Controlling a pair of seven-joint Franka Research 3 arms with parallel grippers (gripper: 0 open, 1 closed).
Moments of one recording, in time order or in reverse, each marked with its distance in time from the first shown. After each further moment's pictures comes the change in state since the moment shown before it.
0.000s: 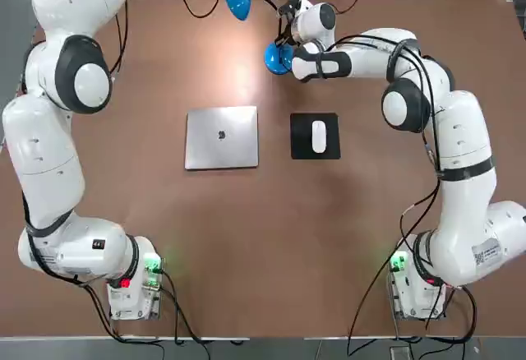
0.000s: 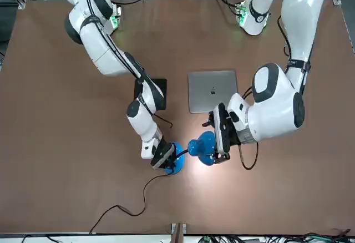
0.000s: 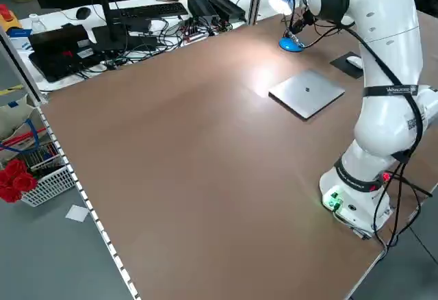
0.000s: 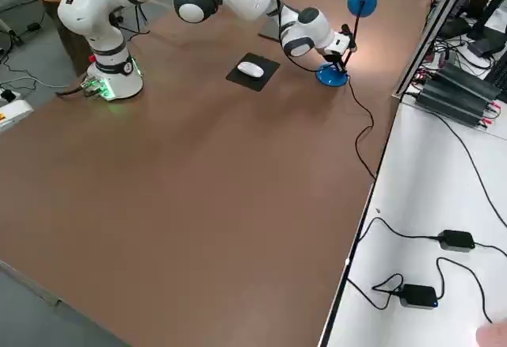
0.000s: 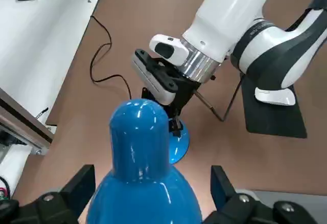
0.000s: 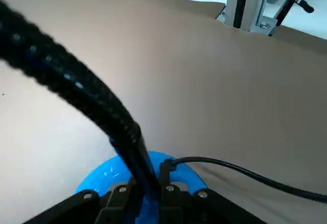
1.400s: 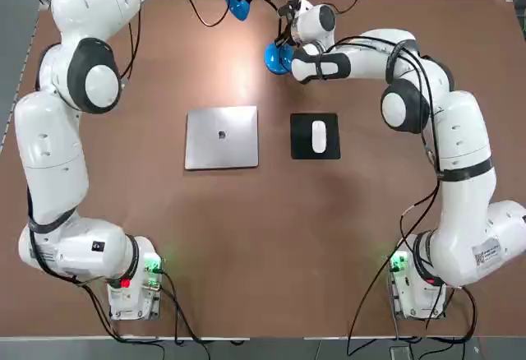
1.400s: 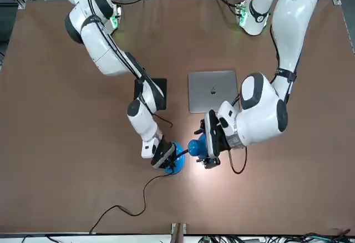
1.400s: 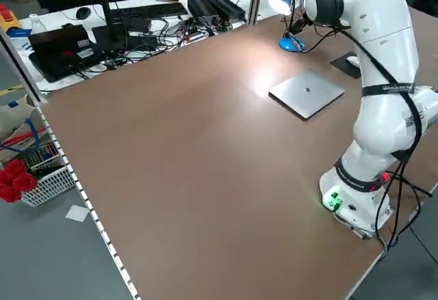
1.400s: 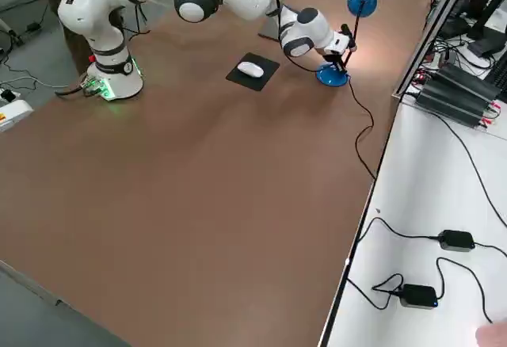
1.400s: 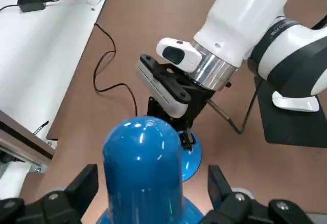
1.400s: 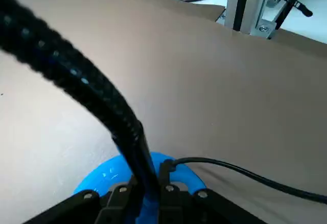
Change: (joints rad) left arm -0.041 0.066 -0.009 0.002 -0.001 0.114 0.034; right arm 0.008 0.000 -0.012 -0.005 0.000 0.020 0.000
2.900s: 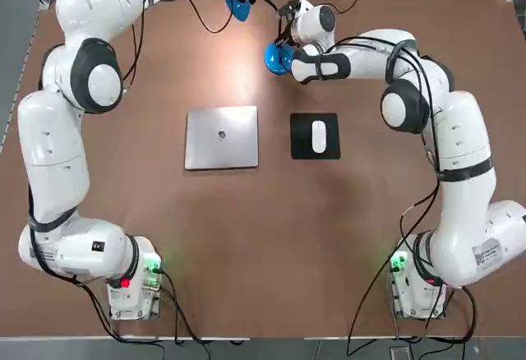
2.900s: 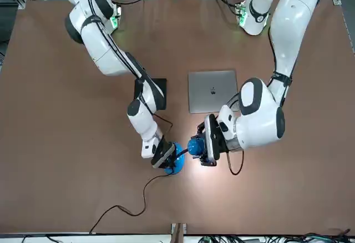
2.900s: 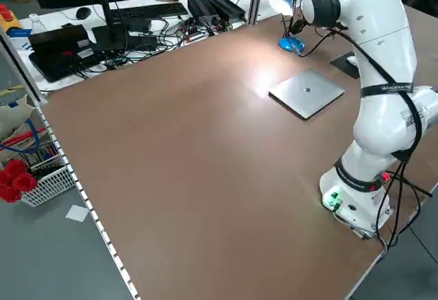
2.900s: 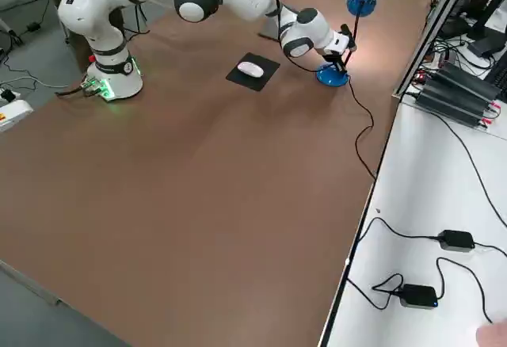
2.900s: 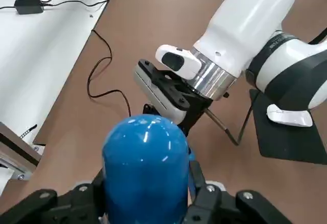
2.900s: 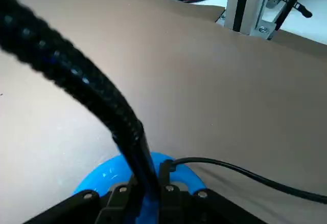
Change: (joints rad) left arm 0.004 0.024 0.002 0.001 -0.082 0.006 0.020; right arm 0.002 0.000 -0.003 -0.001 0.000 0.005 0.000
